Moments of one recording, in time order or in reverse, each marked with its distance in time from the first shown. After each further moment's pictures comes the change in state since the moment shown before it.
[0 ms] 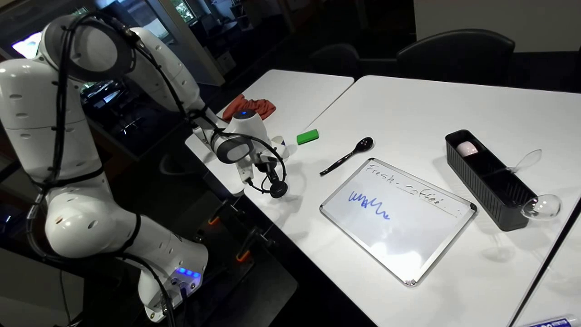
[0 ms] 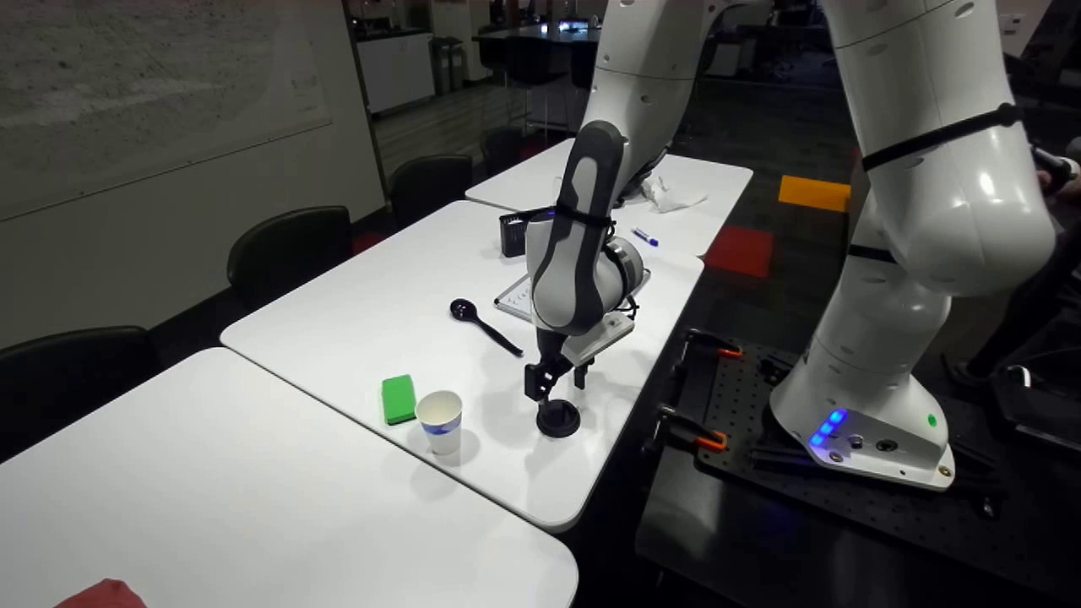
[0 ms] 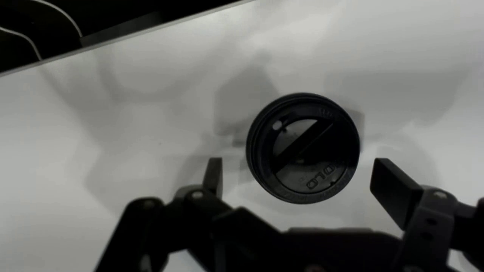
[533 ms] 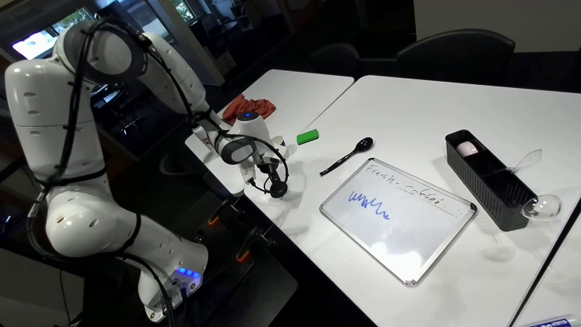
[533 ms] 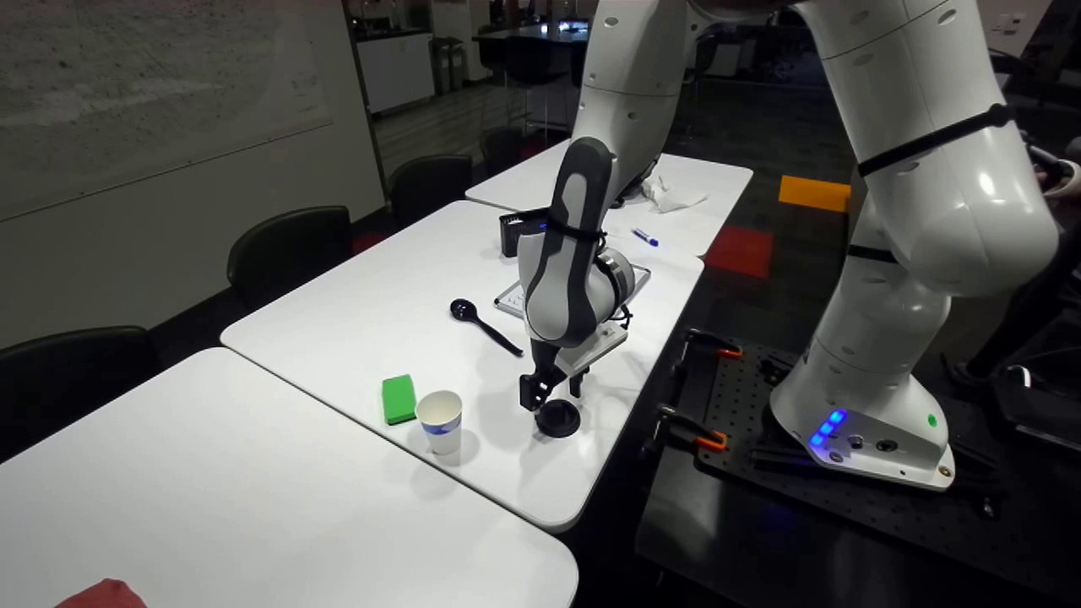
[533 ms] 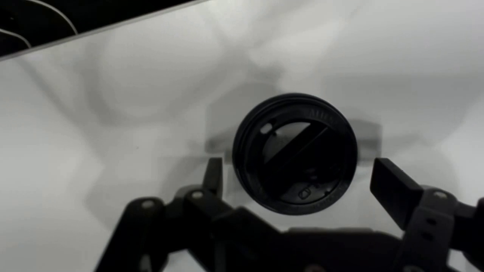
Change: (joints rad) arm 0.022 0.063 -0.005 0.050 -0.010 0.000 0.017
